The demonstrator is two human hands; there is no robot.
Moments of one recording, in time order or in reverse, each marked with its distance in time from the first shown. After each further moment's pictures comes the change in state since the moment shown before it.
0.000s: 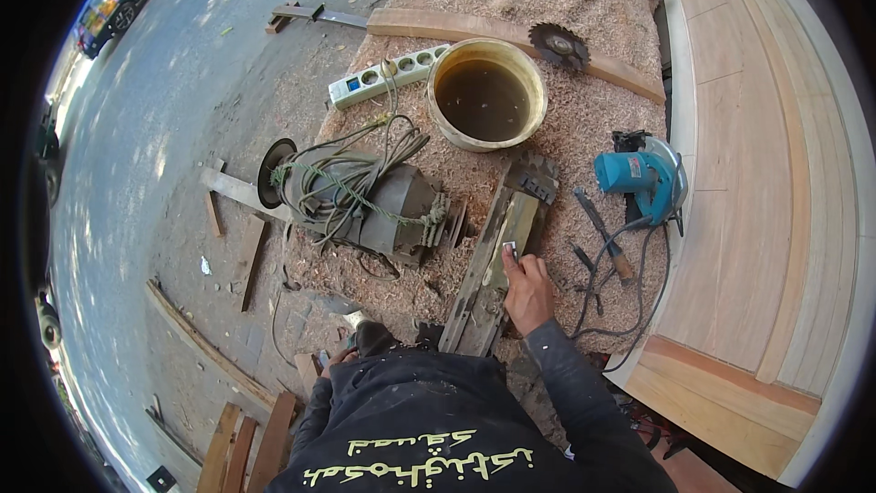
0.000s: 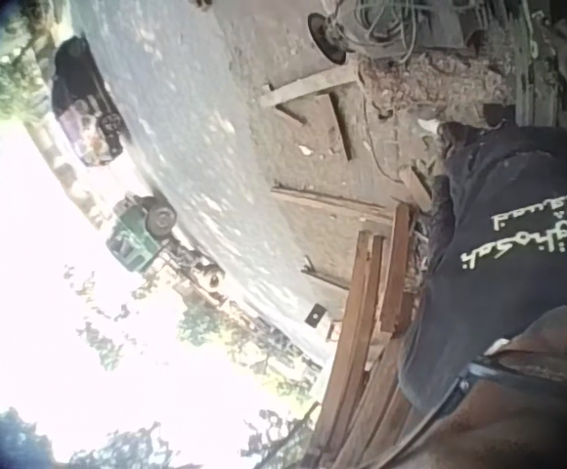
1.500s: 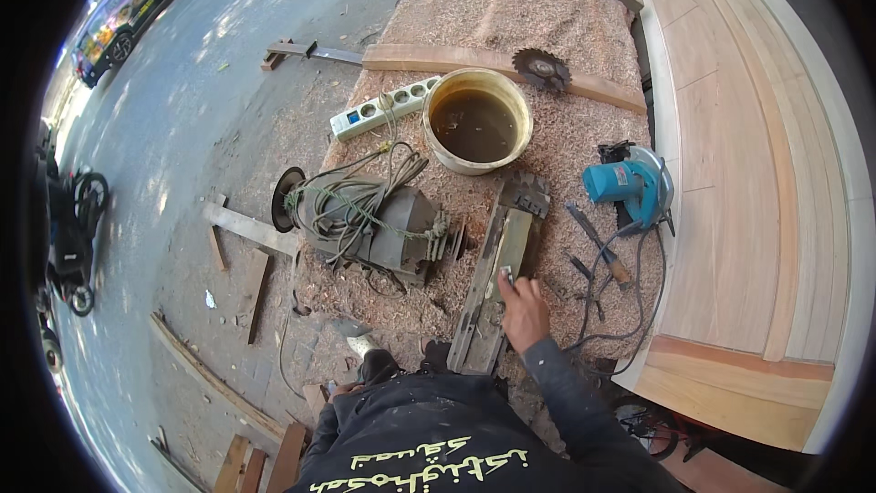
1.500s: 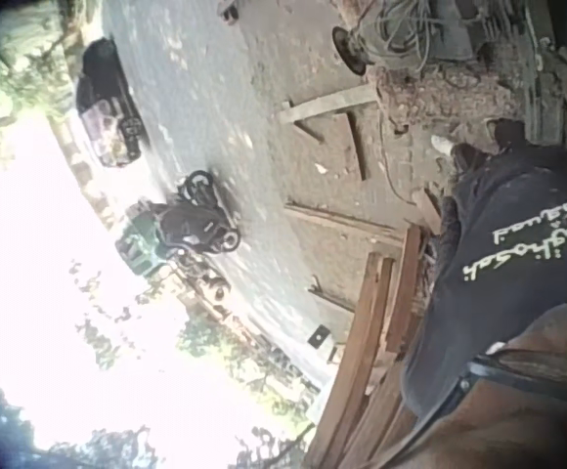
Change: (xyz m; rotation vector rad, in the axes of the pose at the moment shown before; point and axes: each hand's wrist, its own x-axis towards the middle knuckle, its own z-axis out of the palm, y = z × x) left_hand -0.002 -0.024 -0.019 0.213 -0.060 0.087; right_hand -0.019 -0.010 0.007 -0.122 0.008 -0.017
